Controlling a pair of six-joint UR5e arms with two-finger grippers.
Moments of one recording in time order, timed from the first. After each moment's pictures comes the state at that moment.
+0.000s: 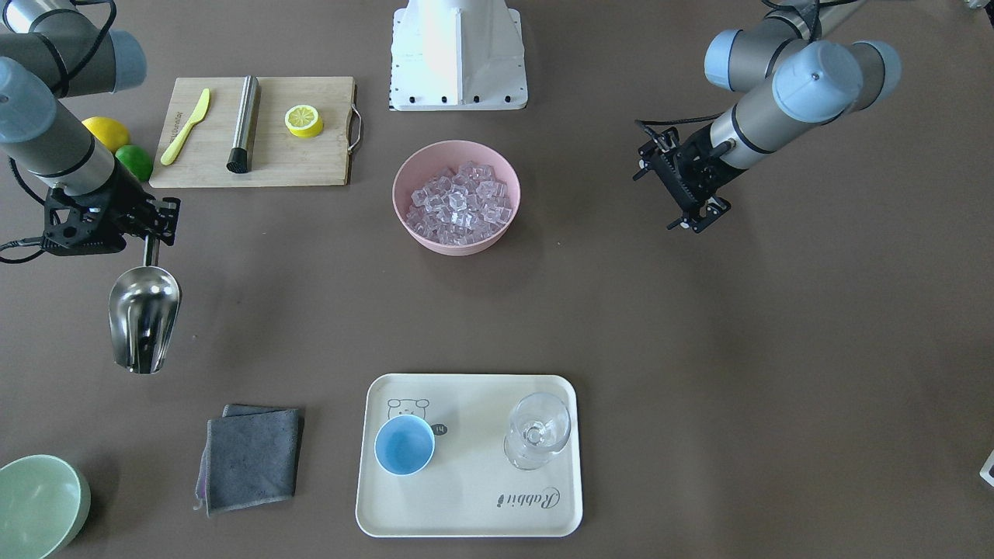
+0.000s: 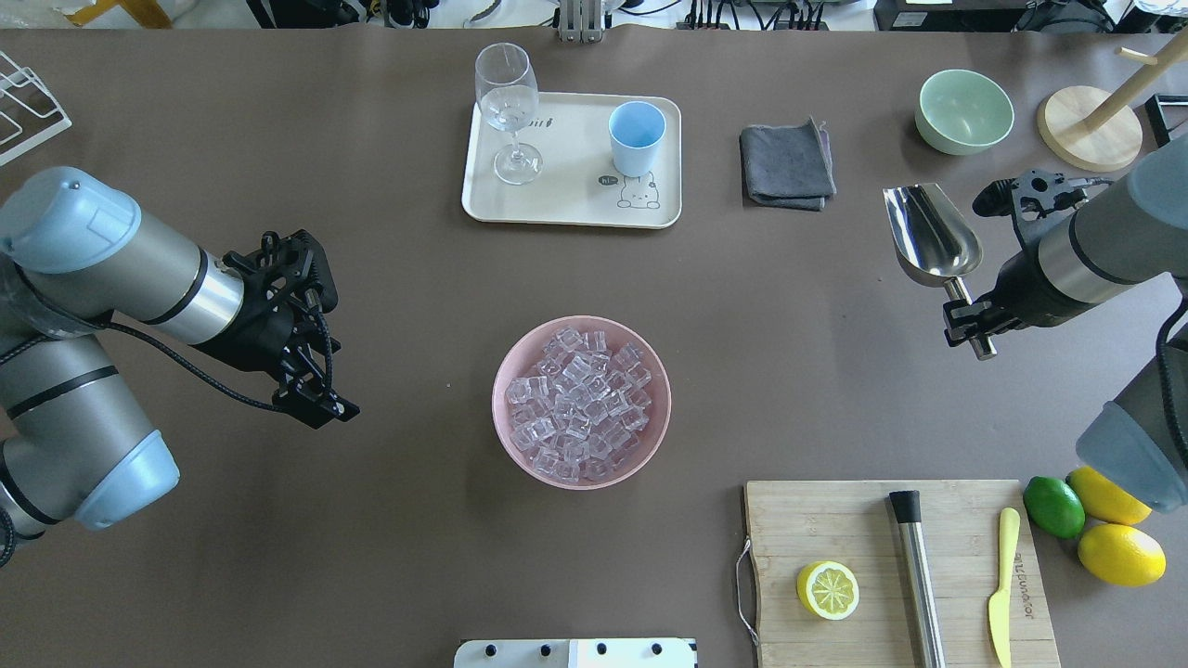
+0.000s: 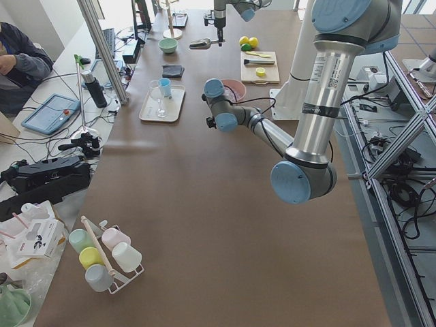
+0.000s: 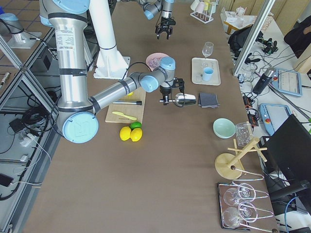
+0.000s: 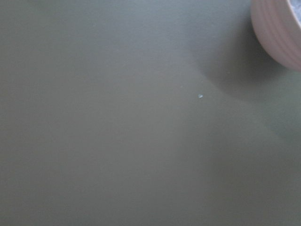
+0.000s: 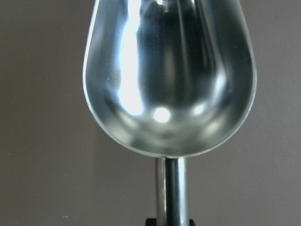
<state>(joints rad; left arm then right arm) -0.72 -1.81 -1.83 -2.06 -2.30 -0.13 0.87 -1.52 1.98 -1.44 2.14 0.75</state>
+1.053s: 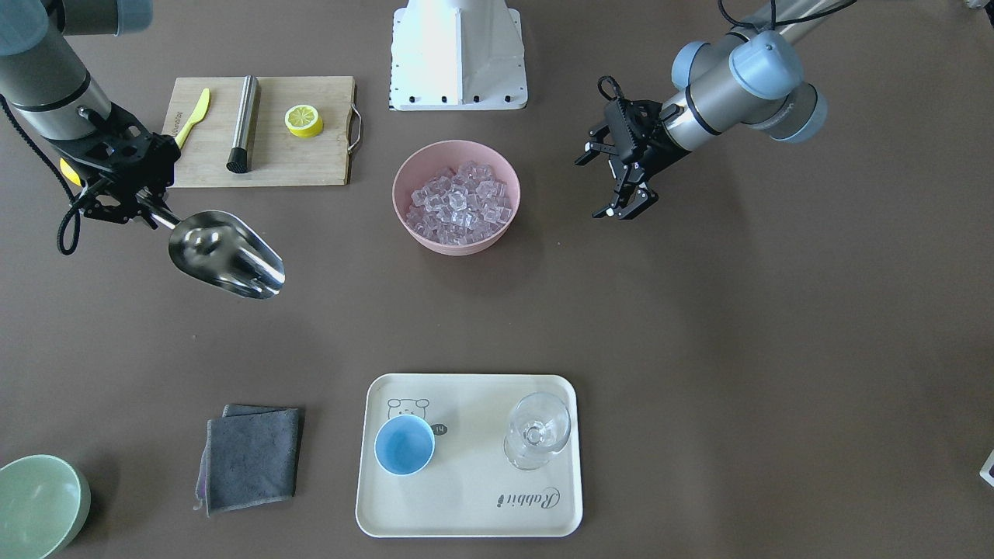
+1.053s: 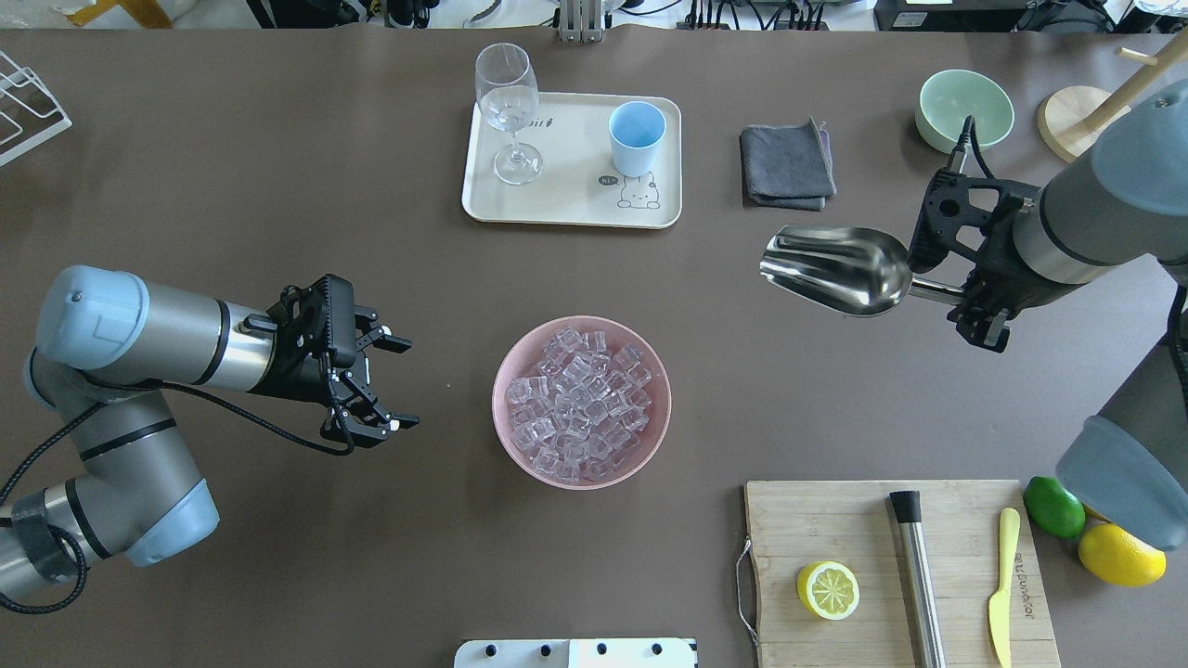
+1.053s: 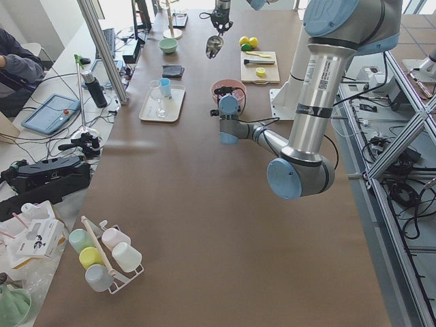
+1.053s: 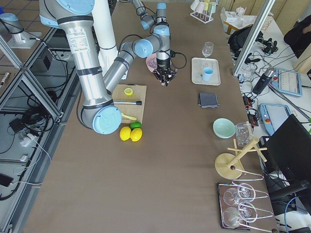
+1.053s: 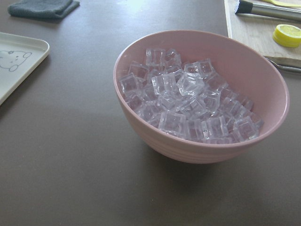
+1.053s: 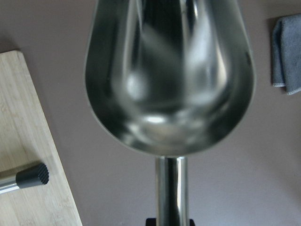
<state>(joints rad) -0.58 -1.83 -1.63 -2.77 -2.06 -0.12 0.79 -1.30 2.24 -2.01 1.89 -0.41</state>
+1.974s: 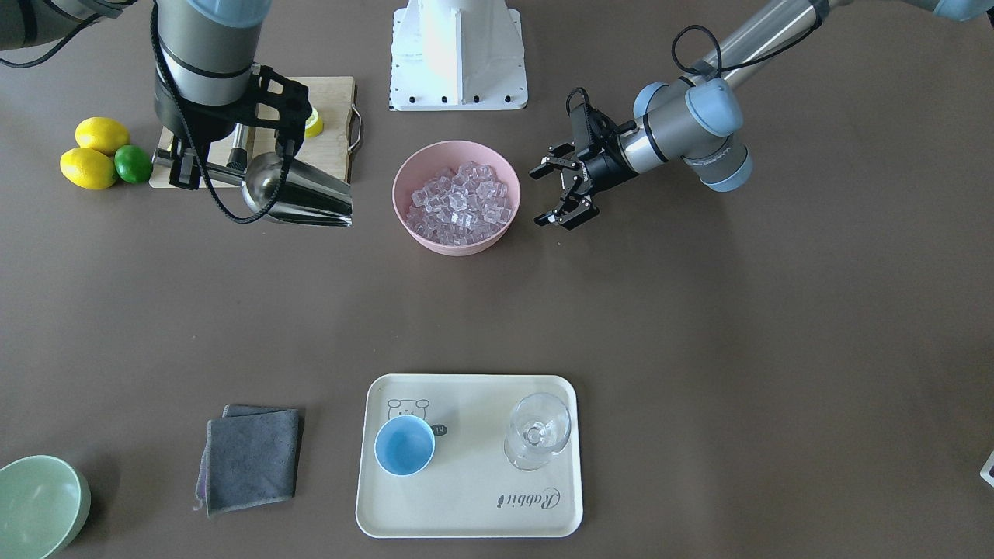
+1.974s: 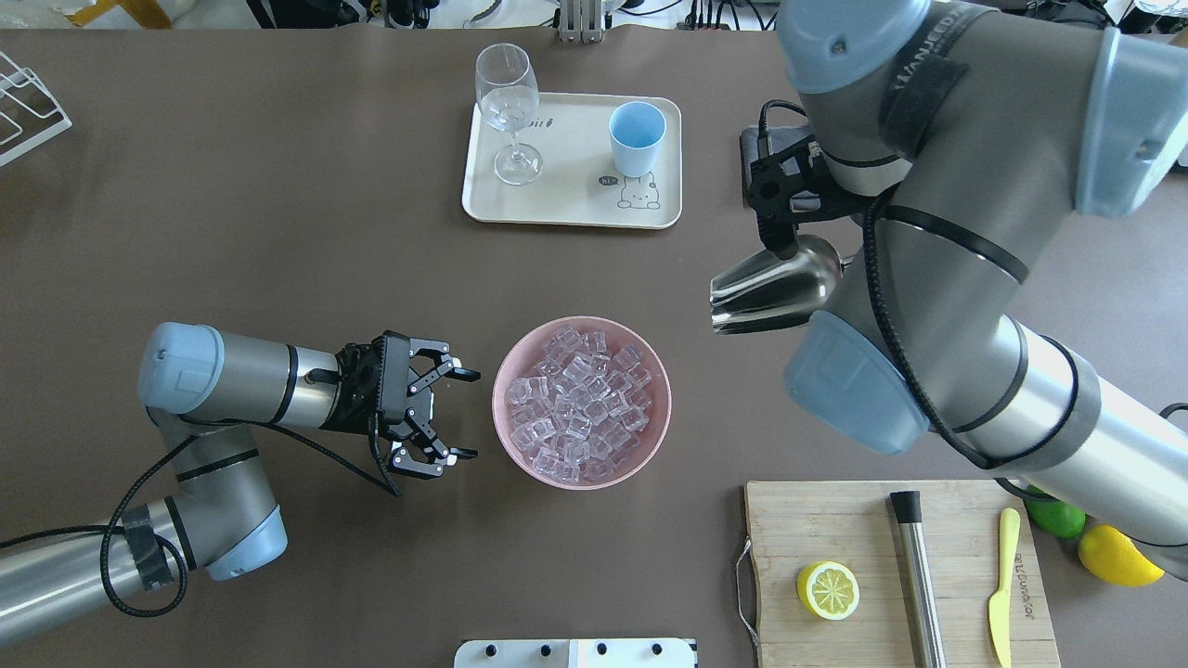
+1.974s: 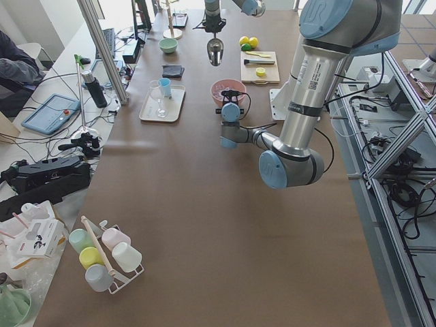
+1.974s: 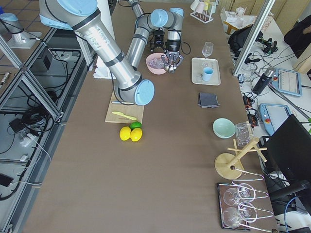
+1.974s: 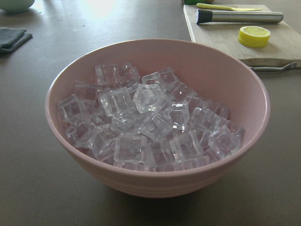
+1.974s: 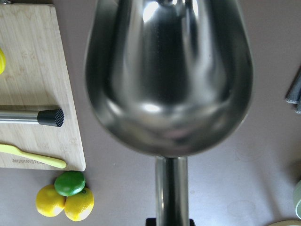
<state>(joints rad) -0.50 -1.95 -1.42 -2.99 -2.03 -0.03 0.75 -0.80 1.97 -2.59 1.74 -0.78</state>
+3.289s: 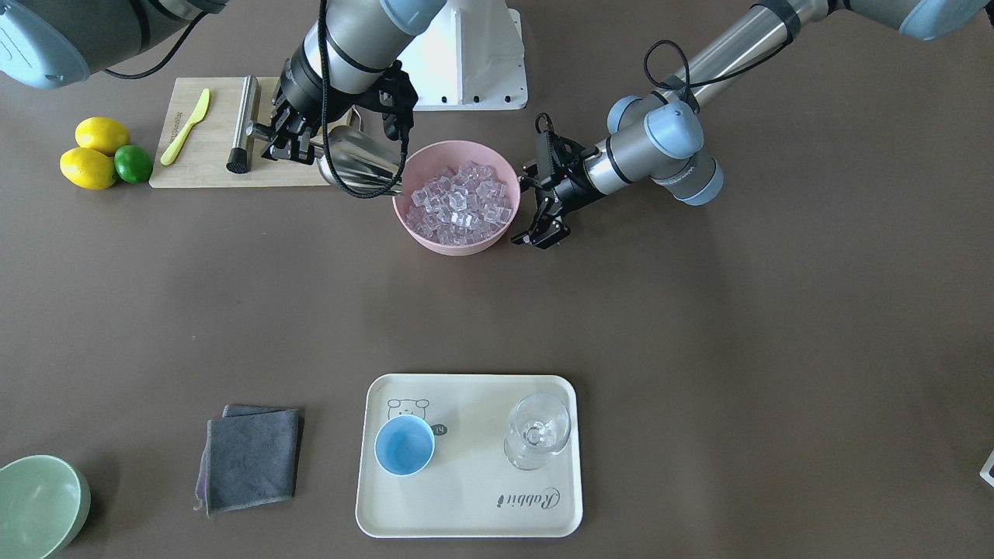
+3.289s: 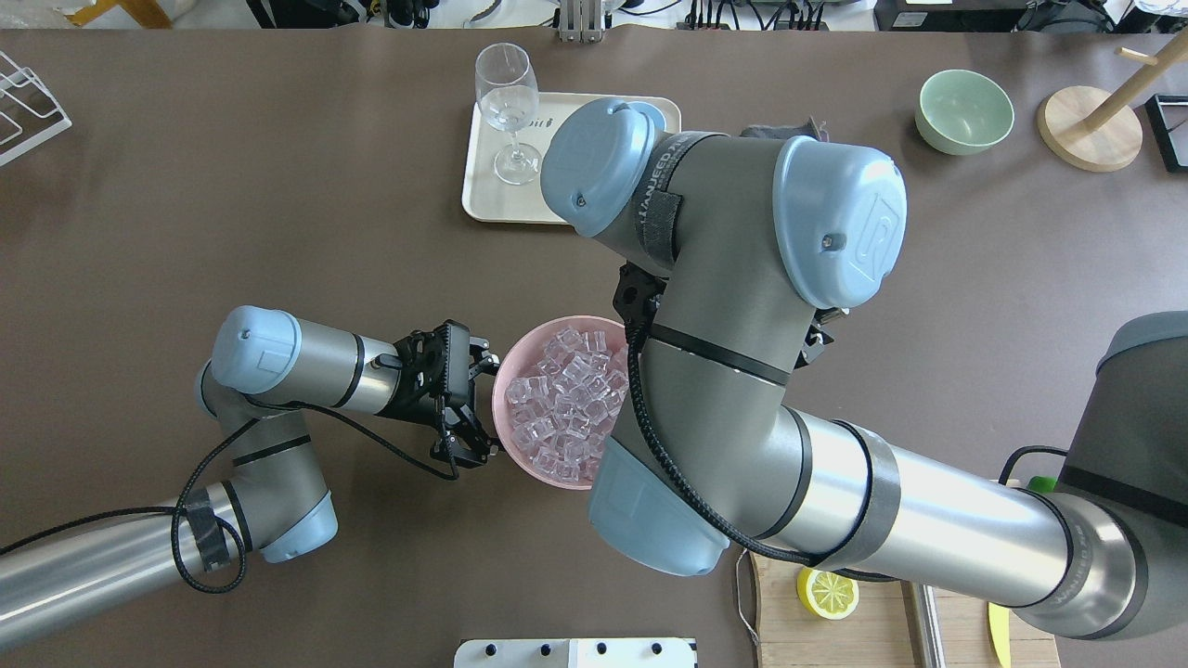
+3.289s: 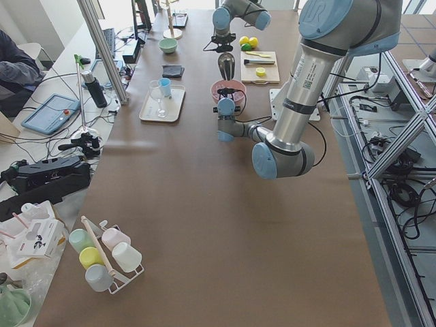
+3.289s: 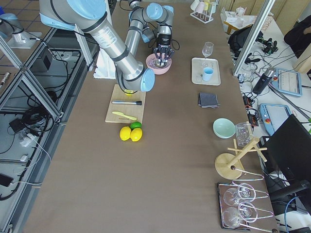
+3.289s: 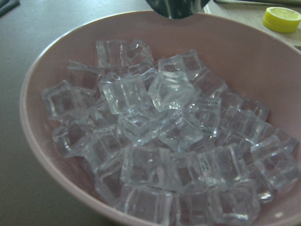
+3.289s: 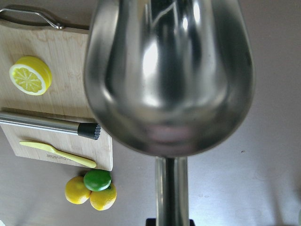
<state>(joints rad) -0.49 -2.06 -1.32 -2.90 -2.05 -0.04 0.54 -0.63 1.82 -2.73 1.64 -0.65</state>
